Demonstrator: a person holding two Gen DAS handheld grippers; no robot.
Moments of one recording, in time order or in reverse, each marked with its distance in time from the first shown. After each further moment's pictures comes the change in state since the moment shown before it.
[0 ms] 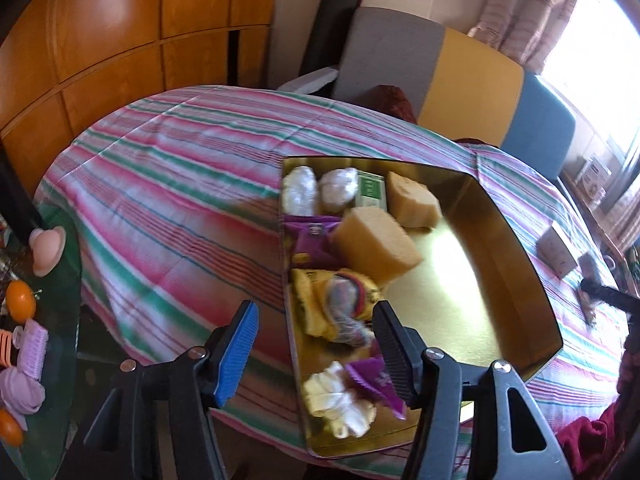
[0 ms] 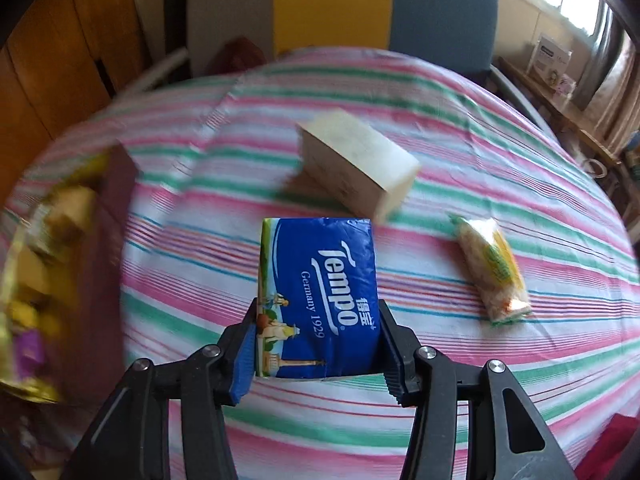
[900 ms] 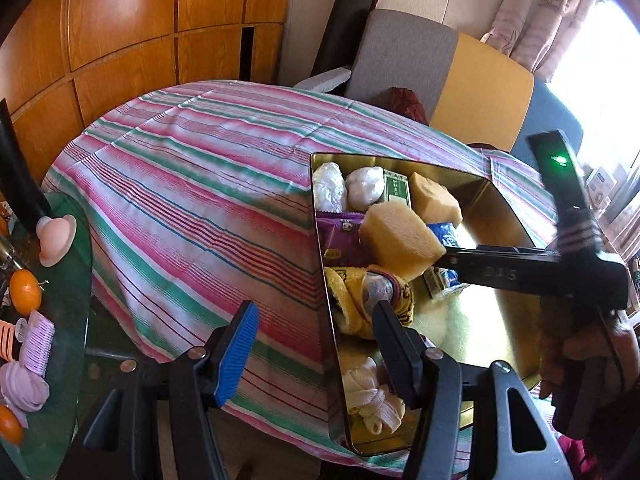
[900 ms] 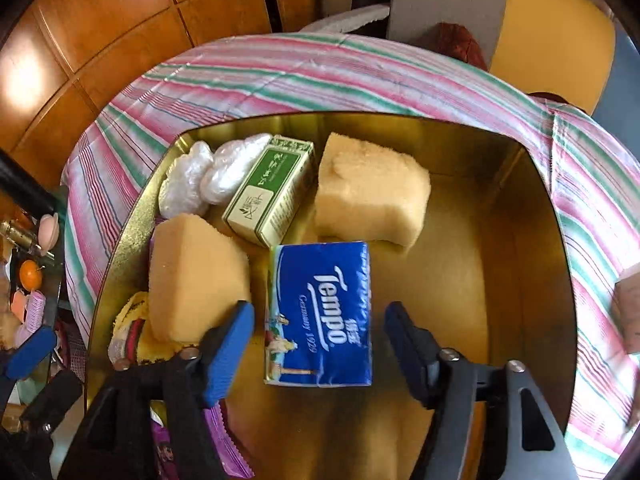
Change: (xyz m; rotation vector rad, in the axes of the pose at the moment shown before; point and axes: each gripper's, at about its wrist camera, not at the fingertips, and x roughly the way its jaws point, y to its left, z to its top) left arm 0.005 0.024 -0.002 -0.006 -0.005 -0.002; right arm 0.093 0.271 0.025 -0.349 0.137 0.234
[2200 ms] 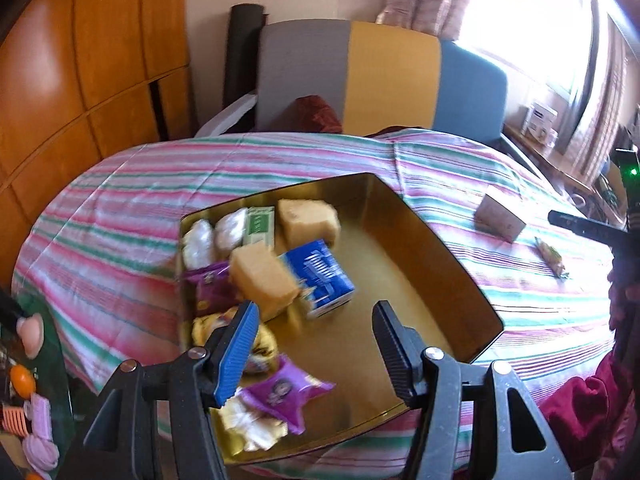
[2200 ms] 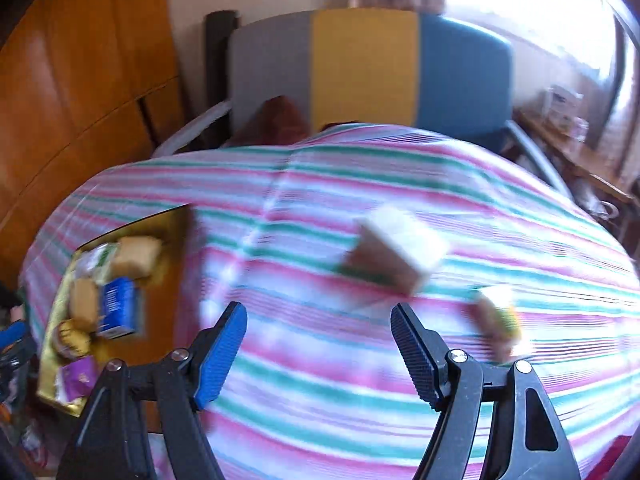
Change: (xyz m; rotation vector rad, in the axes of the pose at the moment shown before) left arm -0.028 -0.123 0.009 0.273 -0.054 -0.091; right arm -0.173 -0.235 -0.112 0.305 -0.308 -0.295
